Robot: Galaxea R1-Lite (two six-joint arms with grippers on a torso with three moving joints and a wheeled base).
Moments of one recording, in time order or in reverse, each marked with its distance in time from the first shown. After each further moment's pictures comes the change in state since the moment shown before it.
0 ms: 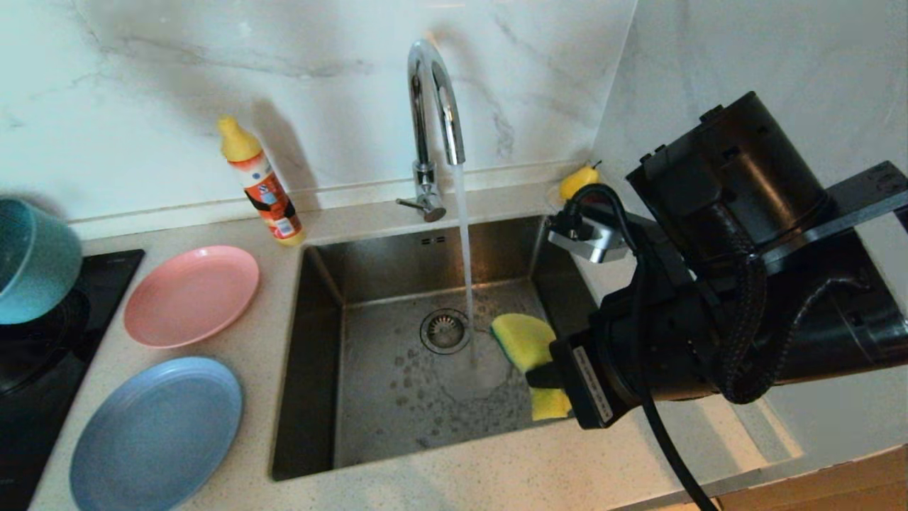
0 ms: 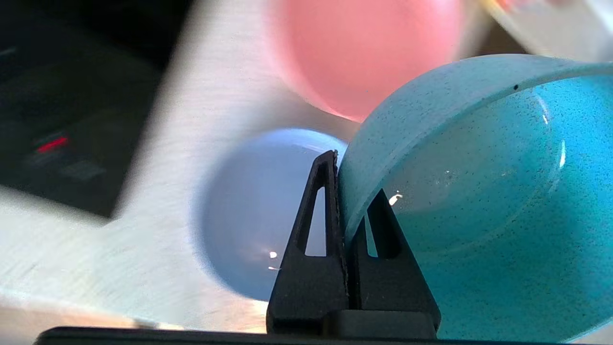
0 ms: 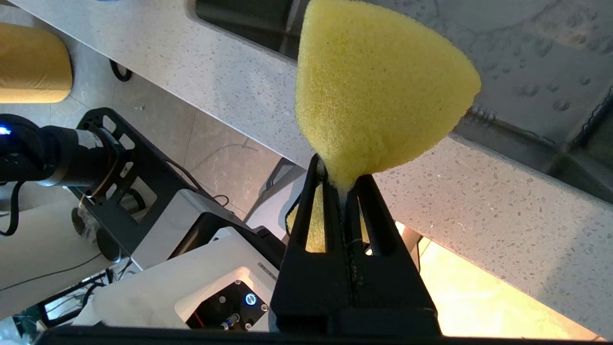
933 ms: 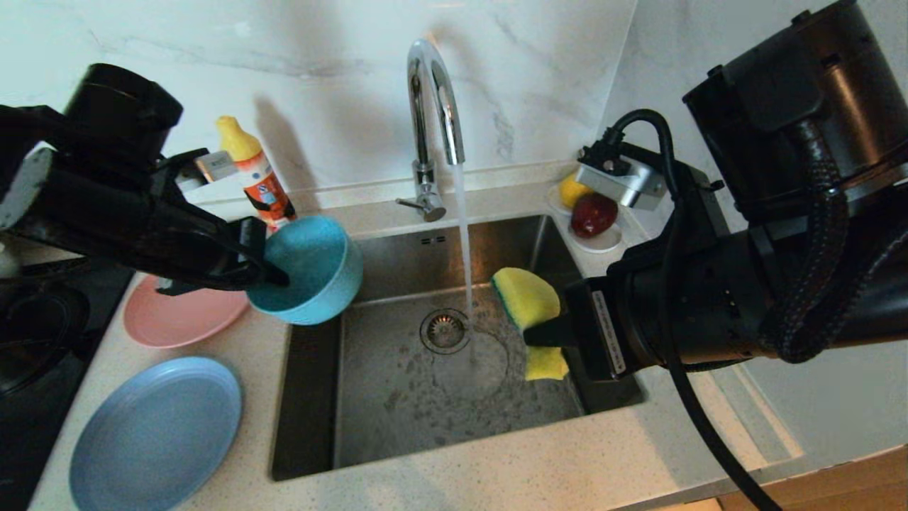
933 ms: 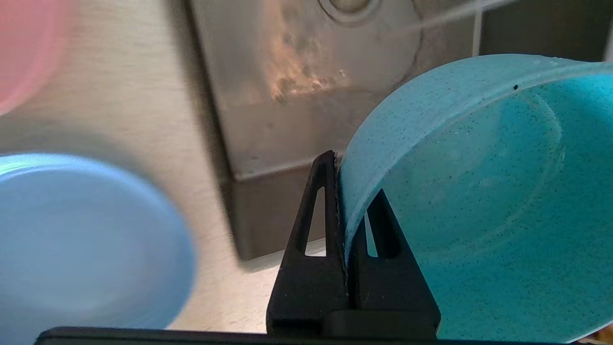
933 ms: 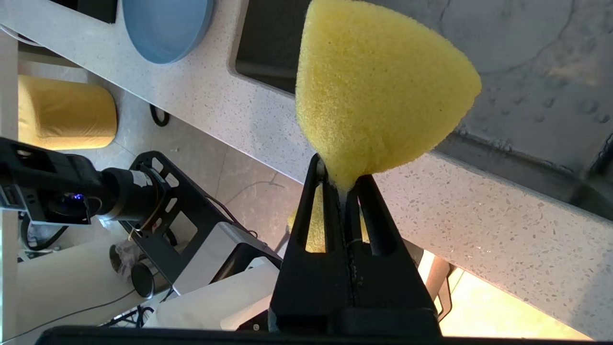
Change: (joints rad) left arm -0.920 0.150 -0.075 -0.048 0.387 -0.107; right arm 0.003 -0.040 -0.053 -0.032 0.000 0.074
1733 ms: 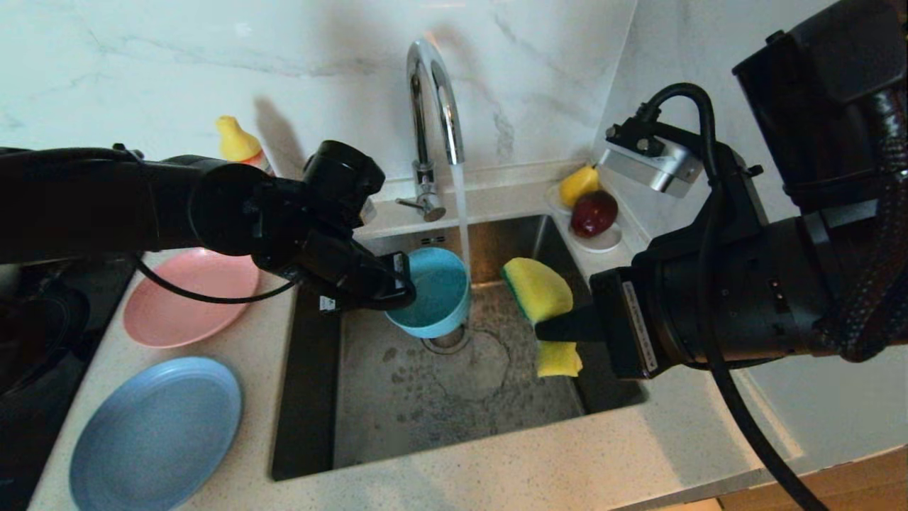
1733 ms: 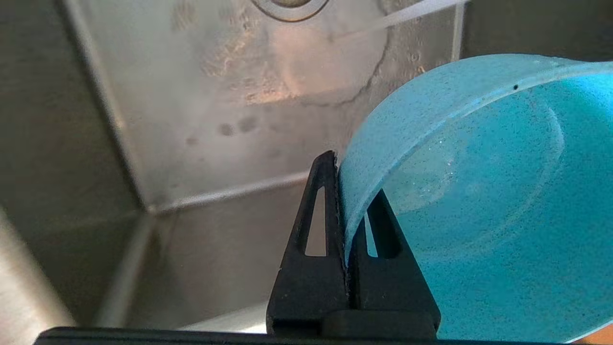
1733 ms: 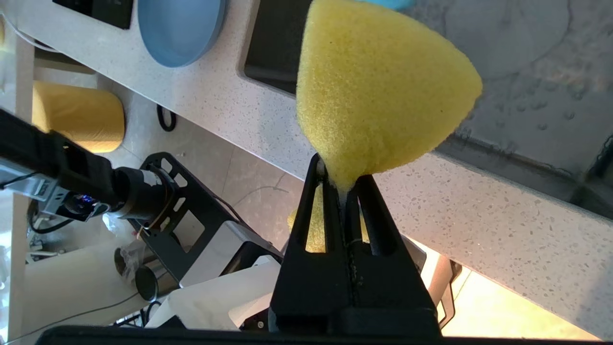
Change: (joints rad) left arm -0.287 0.280 -0.071 -0.197 0.197 -0.248; right arm 0.005 -0.042 0.007 0.006 0.003 0.003
